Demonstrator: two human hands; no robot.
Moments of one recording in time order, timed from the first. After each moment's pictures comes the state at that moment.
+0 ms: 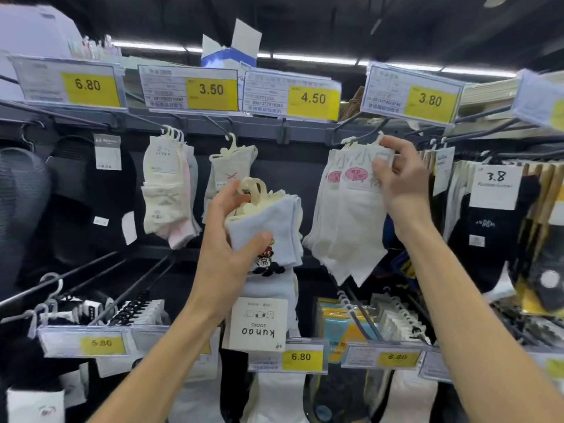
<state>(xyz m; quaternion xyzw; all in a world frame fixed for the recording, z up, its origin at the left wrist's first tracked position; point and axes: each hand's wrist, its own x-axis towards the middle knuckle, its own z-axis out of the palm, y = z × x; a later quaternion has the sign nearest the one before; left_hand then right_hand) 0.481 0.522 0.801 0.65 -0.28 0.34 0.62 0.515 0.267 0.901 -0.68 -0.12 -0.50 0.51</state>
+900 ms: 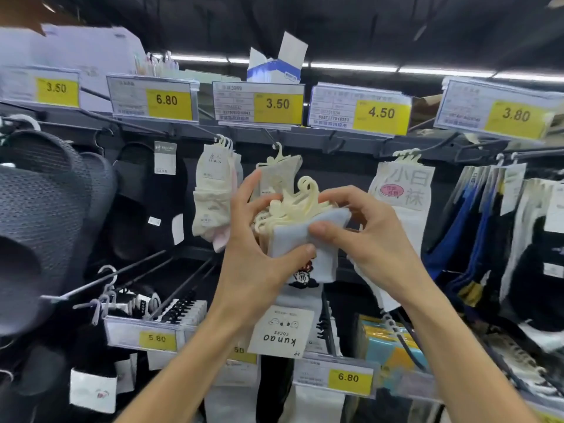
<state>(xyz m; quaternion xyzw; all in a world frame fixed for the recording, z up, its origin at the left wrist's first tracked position) 0.468 0.549 0.814 0.61 -0.30 0.37 0.63 0.467 0.376 0.865 -0.76 -0.34 -0.31 0.46</state>
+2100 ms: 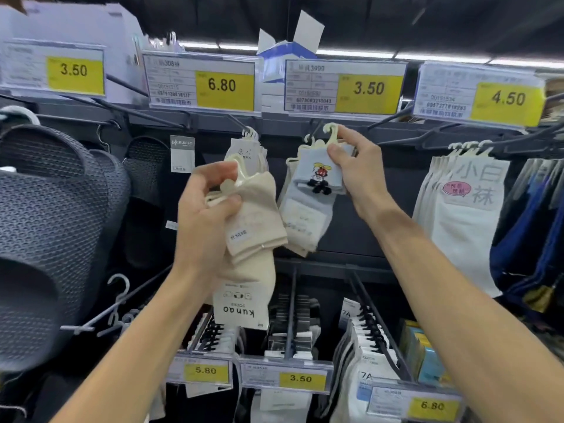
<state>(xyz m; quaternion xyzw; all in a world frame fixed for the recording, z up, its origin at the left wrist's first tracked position) 0.532 0.667 0.845 0.54 -0.23 0.33 0.74 0.611 0.456 0.924 -0.68 -0.19 -0.34 0.62</state>
